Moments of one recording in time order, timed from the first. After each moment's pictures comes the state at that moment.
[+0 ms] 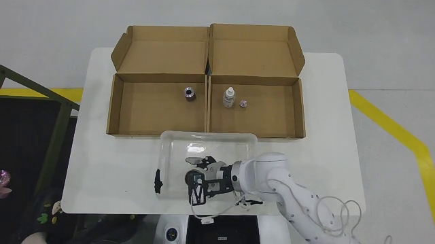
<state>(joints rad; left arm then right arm) -0.33 -0.16 -0.45 -1.44 1.96 -0.37 0.19 -1.24 -1.30 0.87 -1.85 -1.51 -0.92 0.49</state>
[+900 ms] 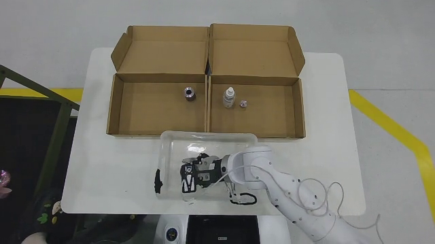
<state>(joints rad) -0.33 -0.16 -0.45 -1.44 1.96 -0.37 0.19 -1.08 -1.33 0.74 -1.65 -1.47 -0.84 0.50</state>
